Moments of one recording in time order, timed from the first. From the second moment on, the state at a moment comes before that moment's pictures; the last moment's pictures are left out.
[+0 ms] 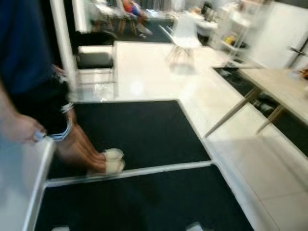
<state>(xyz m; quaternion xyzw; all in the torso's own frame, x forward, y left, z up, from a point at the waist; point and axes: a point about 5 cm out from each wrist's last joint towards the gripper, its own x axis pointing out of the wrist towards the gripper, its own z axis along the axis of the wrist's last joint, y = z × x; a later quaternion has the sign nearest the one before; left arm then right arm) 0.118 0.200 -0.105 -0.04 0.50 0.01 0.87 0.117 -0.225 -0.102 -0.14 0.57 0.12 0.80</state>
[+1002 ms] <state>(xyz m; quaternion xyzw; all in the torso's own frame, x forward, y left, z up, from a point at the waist) 0.116 0.199 -0.106 -0.03 0.50 0.02 0.86 0.112 -0.232 -0.103 -0.17 0.59 0.12 0.78</state>
